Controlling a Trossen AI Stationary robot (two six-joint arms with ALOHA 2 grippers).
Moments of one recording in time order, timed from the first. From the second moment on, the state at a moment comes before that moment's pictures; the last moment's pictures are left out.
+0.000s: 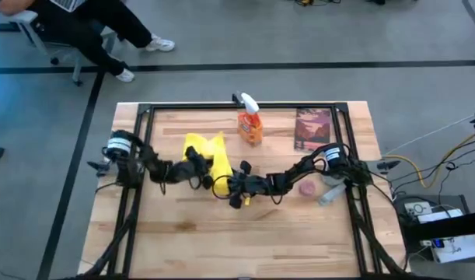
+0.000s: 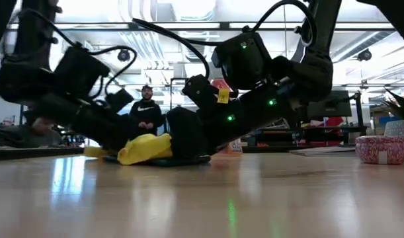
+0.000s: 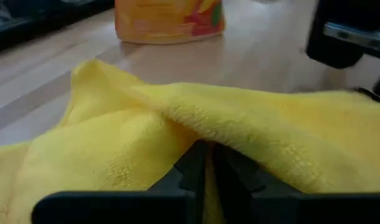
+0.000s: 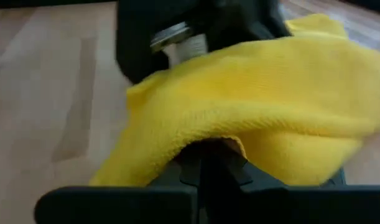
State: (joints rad) left arm 0.09 1.83 0.24 1.15 -0.42 -0.24; right arm 0.13 2.26 1.02 0.80 0.33 0.16
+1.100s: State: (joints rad) left arm 0.25 1.52 0.23 0.90 -0.13 -0.36; right arm 0.13 2.26 1.02 0.79 0.34 0.15
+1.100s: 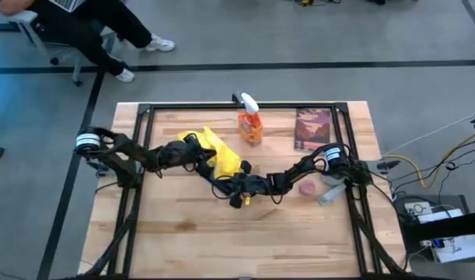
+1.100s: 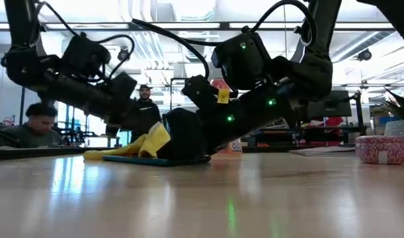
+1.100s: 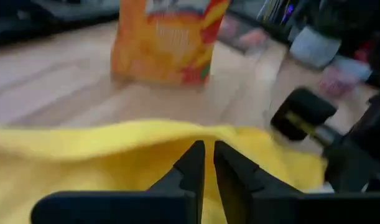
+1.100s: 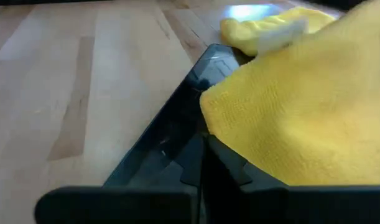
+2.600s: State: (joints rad) left arm 0.34 1.89 0.47 0.91 -0.30 -0.18; right arm 0.12 2.26 1.02 0.79 0.36 0.14
